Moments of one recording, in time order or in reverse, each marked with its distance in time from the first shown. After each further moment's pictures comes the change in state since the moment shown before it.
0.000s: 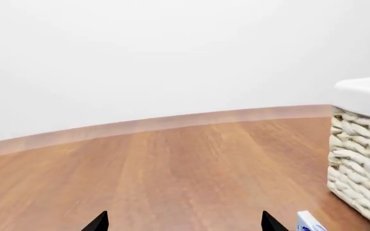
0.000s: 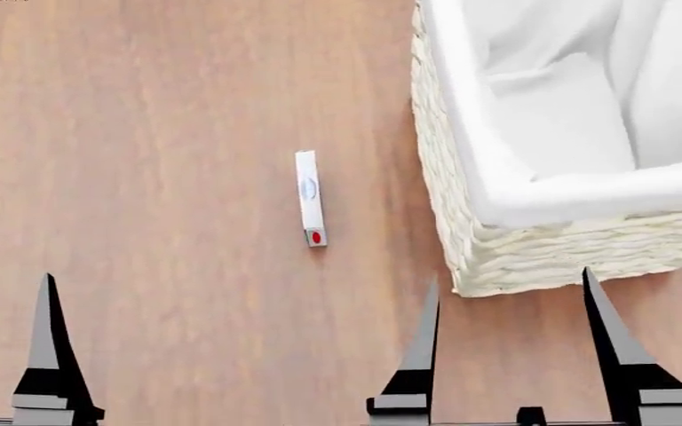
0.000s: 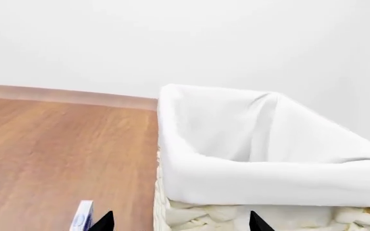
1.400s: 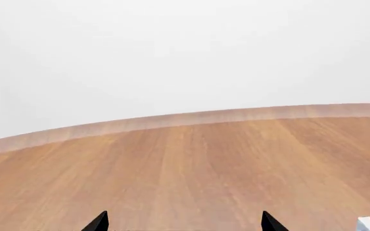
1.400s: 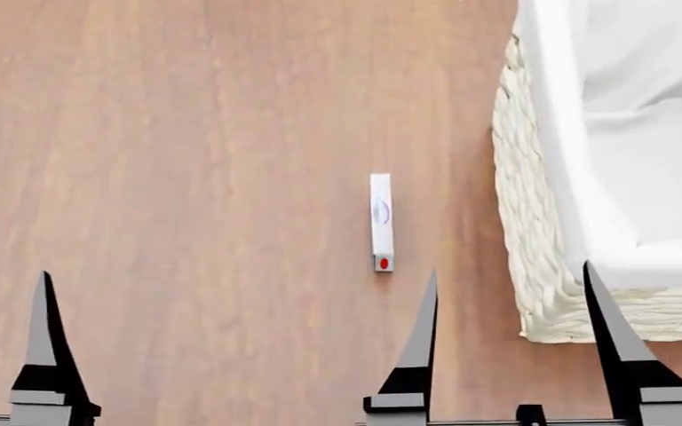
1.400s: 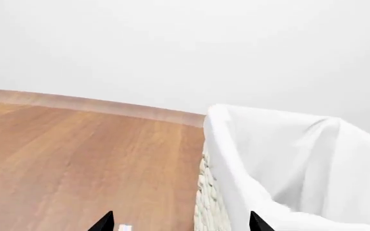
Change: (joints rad) left arm 0.000 0.018 -0.023 0.006 0.010 -0.025 0.020; right arm 0.000 -0.017 0.005 -0.002 -0.032 -0.017 -0.023
